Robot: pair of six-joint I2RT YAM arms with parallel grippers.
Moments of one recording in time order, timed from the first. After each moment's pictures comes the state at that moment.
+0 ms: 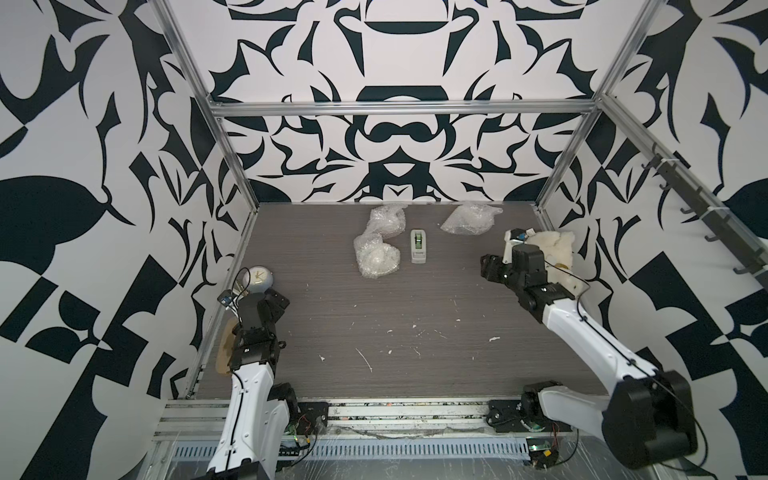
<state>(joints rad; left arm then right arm) 0.18 0.70 0.31 -0.16 -0.25 -0.62 0.17 1.11 0.69 -0.12 0.15 0.35</state>
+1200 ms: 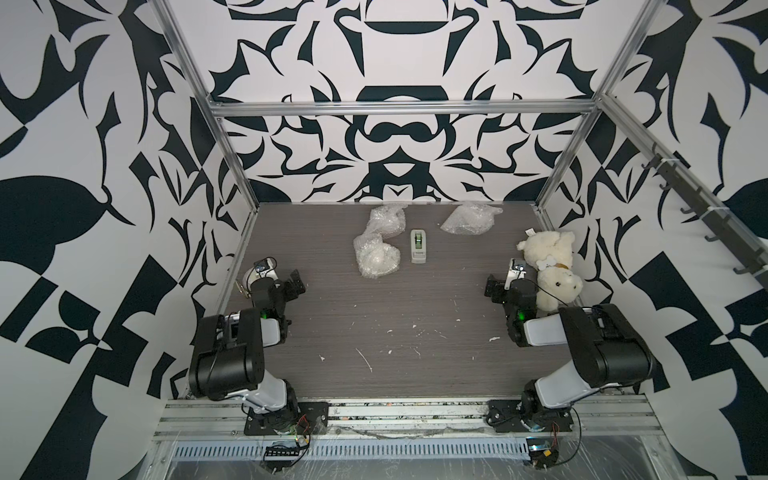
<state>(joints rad) 0.17 1.56 0.34 0.80 0.08 -0.21 0.06 1.56 0.30 0.84 0.25 0.09</state>
